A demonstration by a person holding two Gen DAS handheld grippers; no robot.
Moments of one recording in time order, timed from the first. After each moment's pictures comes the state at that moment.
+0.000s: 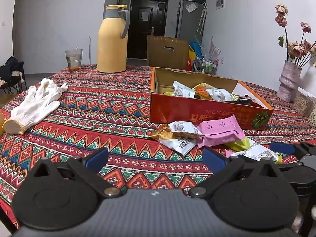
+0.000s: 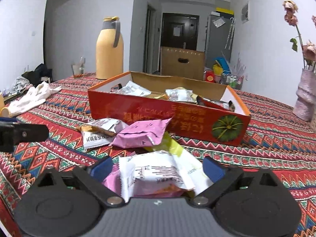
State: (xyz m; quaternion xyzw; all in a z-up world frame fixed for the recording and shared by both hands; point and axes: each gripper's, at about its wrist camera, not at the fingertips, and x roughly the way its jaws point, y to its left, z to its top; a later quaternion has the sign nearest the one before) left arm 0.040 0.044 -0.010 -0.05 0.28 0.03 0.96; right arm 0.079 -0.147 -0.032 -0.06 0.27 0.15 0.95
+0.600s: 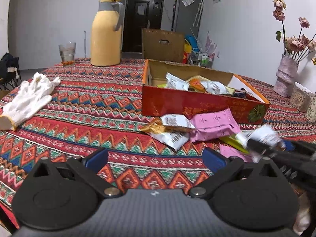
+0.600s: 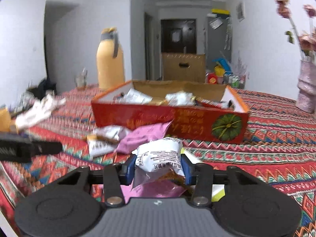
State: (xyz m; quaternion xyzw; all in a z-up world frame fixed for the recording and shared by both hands) left arm 0.049 0.032 -0.016 -0.05 0.30 0.01 0.95; right arm 0.062 -0.174 -0.022 0.01 0.24 0.15 0.96
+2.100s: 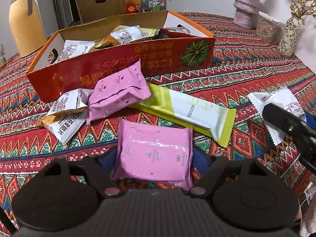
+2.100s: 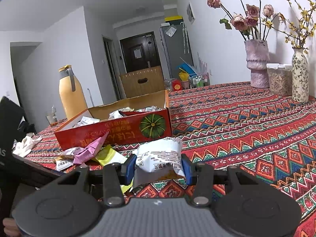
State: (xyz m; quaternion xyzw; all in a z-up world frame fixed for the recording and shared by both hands) left arm 0.112 -0.101 -0.044 0.06 0.43 -0.11 0.89; right arm 0.027 -0.281 -0.033 0.10 0.22 0.07 0.97
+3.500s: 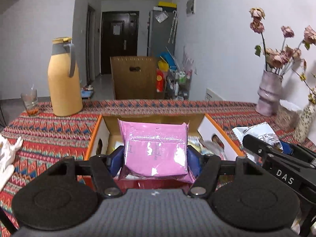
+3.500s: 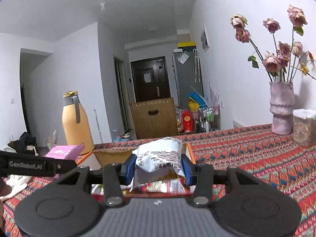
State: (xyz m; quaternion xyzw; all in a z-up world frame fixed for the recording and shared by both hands) left arm 0.157 -0.043 0.067 -0.01 0.24 -0.04 0.97; right arm 0.143 -0.234 0.041 0.07 0.13 0.09 0.99
